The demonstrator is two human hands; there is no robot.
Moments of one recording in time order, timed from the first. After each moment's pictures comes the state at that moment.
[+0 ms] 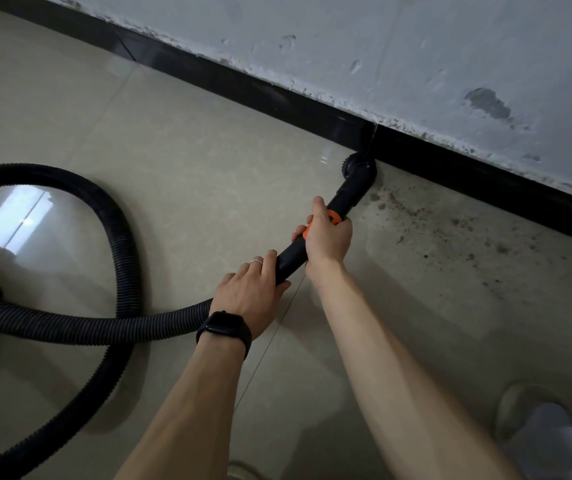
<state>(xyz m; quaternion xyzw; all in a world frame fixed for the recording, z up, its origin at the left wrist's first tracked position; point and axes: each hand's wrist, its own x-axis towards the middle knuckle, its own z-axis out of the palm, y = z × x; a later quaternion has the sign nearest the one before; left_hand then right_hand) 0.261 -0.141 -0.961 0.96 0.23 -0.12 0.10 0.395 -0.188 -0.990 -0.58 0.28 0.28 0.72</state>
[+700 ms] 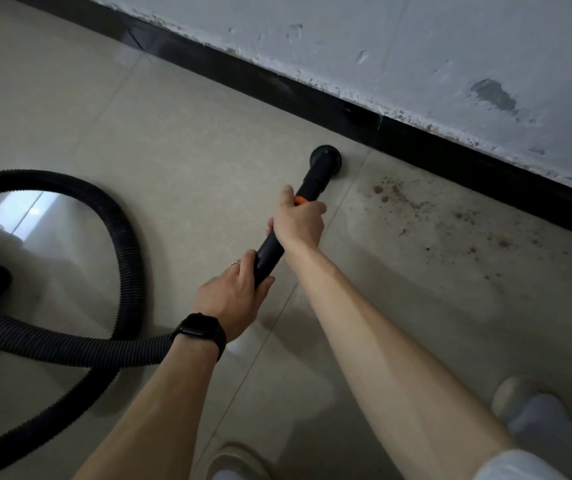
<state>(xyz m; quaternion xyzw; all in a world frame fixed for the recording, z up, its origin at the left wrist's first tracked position) 0.226 -0.133 -0.951 0.95 0.27 -0.13 0.12 0.376 -0.156 -0.964 -0.74 0.16 0.36 0.54</state>
